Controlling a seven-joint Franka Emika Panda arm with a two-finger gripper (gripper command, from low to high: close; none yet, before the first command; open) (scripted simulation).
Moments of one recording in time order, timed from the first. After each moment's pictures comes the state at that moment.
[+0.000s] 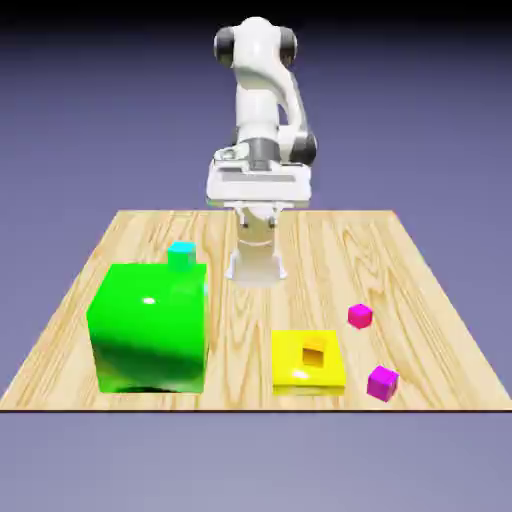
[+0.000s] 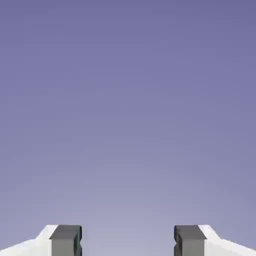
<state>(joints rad) 0.06 -0.55 -0.01 -2.80 -0.02 3.02 0.73</state>
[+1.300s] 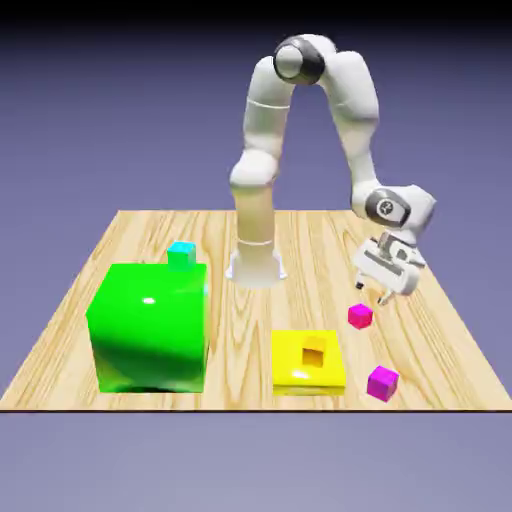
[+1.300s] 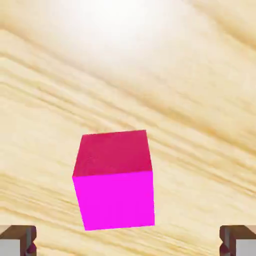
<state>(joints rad) 1.42 0.20 -0.31 -2.59 -0.63 2.36 0.30</state>
